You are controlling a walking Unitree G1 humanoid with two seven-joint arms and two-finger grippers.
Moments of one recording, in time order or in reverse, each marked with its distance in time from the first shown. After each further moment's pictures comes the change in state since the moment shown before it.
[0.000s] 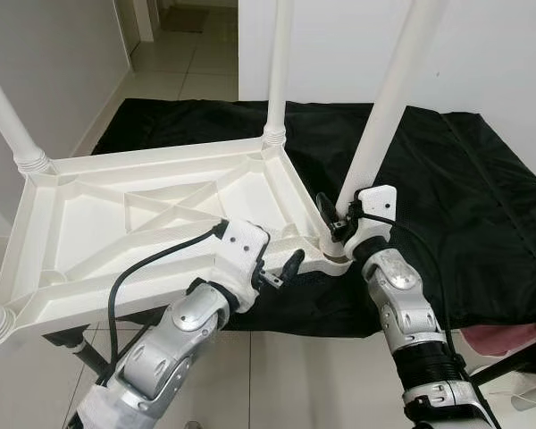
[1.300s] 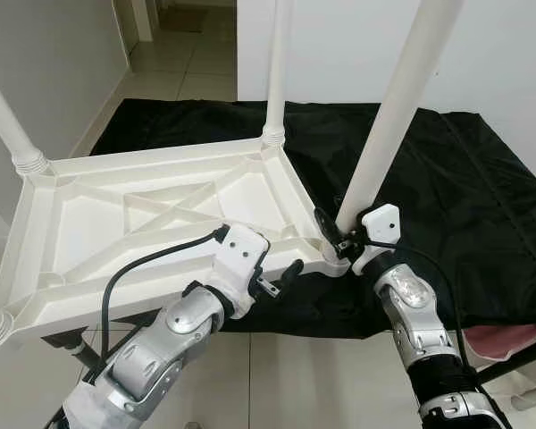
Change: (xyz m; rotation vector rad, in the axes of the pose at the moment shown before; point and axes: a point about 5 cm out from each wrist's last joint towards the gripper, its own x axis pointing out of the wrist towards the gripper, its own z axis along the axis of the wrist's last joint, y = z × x) left arm -0.006 -0.001 -0.001 0.015 0.042 -0.065; right arm -0.020 -0.001 -0.015 -0.117 -0.050 0.202
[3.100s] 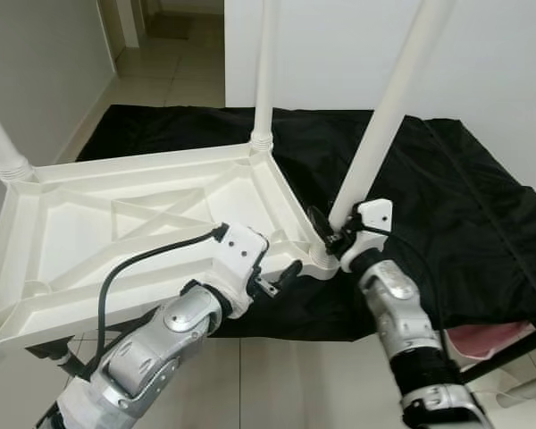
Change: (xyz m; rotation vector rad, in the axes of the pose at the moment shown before) left arm -0.001 0.000 0.001 0.002 0.007 -0.029; right arm 0.017 0.017 -0.005 0.254 0.075 -0.253
